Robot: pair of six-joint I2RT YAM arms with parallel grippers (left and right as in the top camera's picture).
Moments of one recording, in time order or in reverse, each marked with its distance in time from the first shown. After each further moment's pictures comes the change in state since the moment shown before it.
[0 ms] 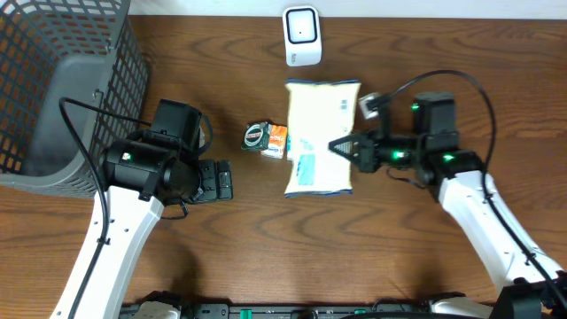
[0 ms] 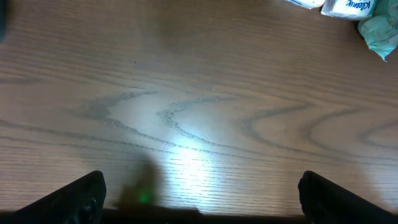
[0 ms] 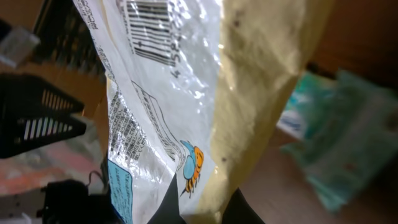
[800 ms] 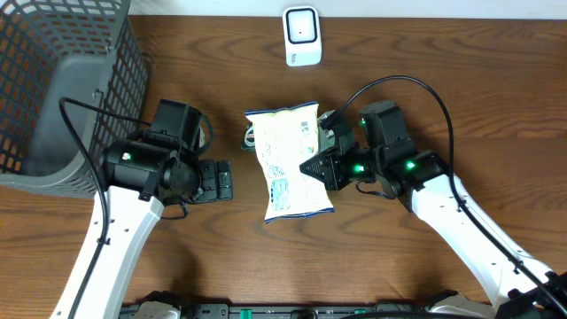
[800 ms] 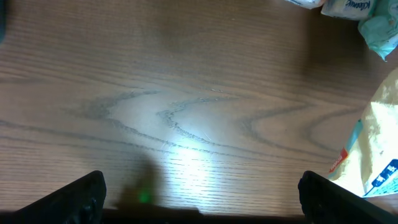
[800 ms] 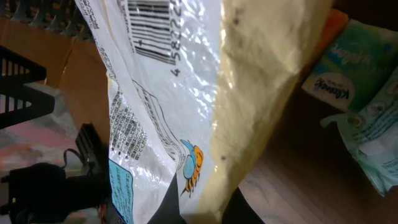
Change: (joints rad) left arm 0.000 0.000 0.000 0.000 0.000 0.000; right arm 0.245 0.000 0.053 -0.137 0.252 0.039
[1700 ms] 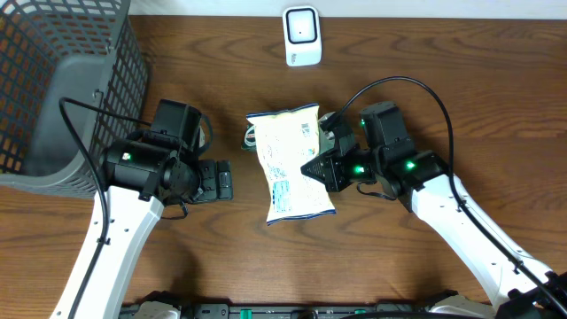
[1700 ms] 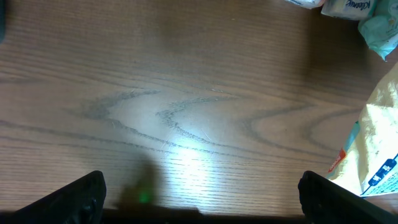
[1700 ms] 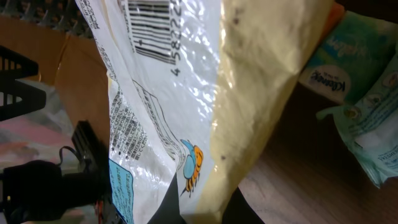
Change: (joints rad) left arm 0.000 0.000 0.000 0.000 0.000 0.000; right arm 0.000 0.000 0.000 -0.025 0.009 -0.011
